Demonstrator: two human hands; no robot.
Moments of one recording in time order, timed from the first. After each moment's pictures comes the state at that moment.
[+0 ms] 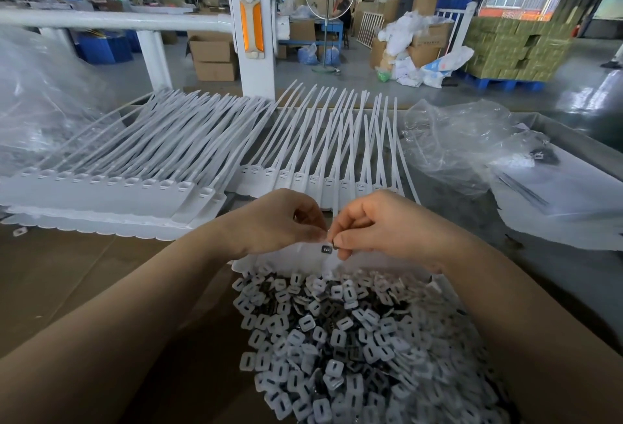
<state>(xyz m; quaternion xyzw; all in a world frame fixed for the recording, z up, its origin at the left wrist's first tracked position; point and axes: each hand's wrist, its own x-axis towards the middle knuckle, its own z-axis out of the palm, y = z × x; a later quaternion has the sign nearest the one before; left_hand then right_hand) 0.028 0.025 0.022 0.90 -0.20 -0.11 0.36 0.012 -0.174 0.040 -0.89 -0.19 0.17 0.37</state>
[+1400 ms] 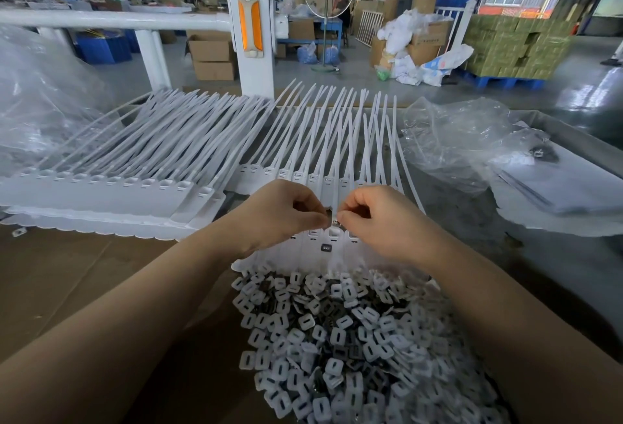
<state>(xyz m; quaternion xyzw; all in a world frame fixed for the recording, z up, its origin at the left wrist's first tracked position) 0.030 0.020 0.019 0.89 -0.14 -0.05 0.43 0.020 -0.168 0.022 -0.93 -0.15 0.00 0.32</state>
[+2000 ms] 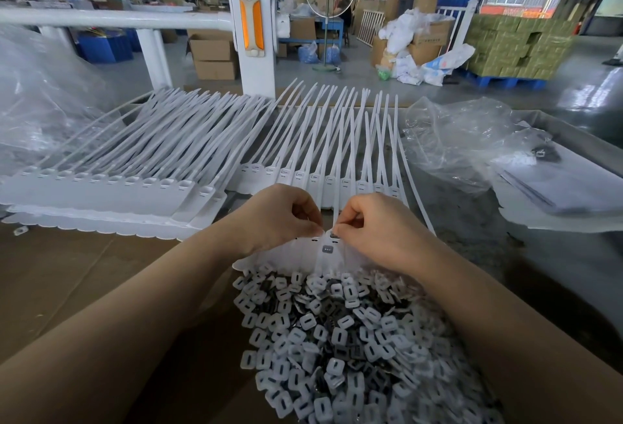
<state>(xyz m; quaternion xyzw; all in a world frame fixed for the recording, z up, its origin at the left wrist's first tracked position) 0.034 0.025 0.011 0.91 -0.15 -0.05 0.38 0.018 -0.160 0.012 -0.95 -0.14 -0.03 0.27</state>
